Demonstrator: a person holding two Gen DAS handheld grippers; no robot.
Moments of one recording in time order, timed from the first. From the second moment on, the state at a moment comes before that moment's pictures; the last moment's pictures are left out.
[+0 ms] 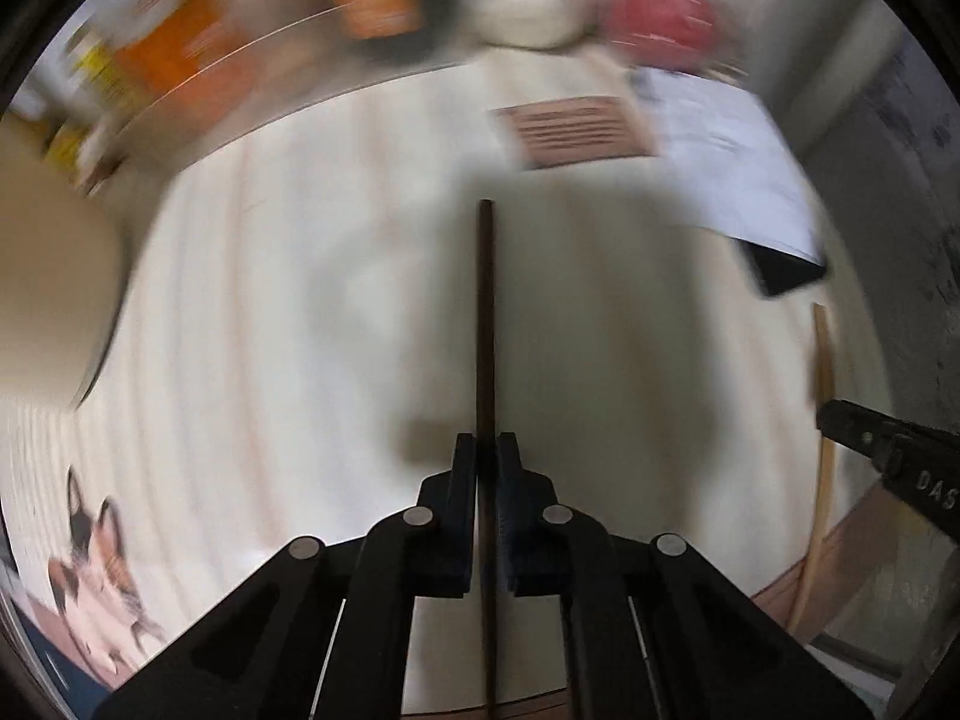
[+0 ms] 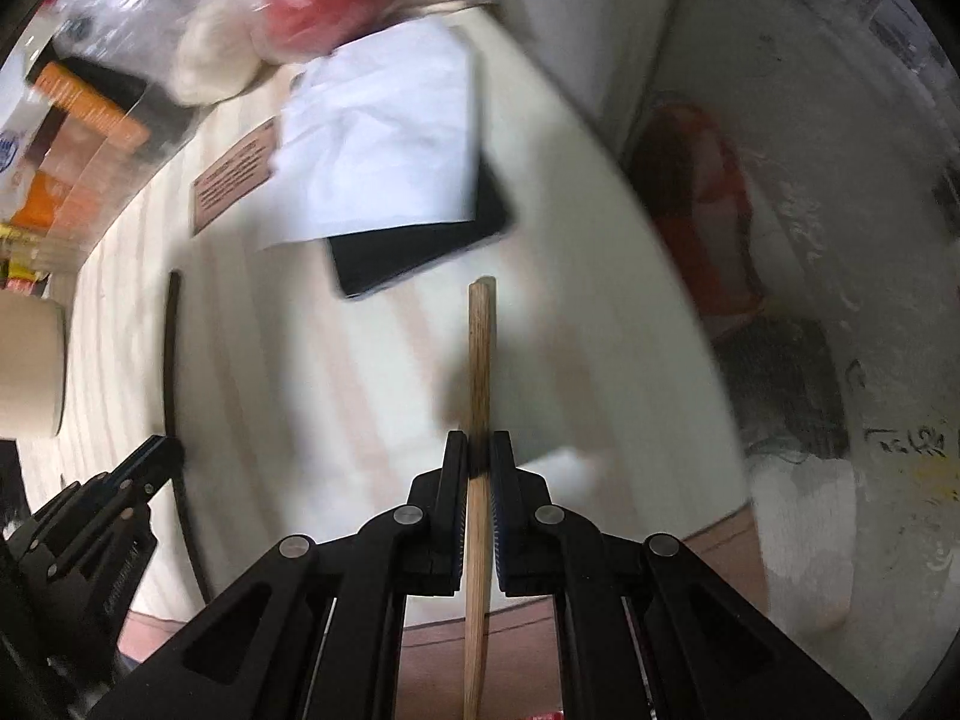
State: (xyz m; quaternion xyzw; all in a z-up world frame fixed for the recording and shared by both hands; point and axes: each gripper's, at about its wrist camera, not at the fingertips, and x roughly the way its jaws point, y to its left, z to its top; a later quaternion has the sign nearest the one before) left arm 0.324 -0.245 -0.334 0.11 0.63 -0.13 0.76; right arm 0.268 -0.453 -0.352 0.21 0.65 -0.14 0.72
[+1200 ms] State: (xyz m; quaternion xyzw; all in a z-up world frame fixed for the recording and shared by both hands) left arm 0.325 -0.038 -0.337 0.01 0.65 -0.01 0.76; right arm 0.362 -0.231 -0.357 0.06 0.71 0.01 0.70
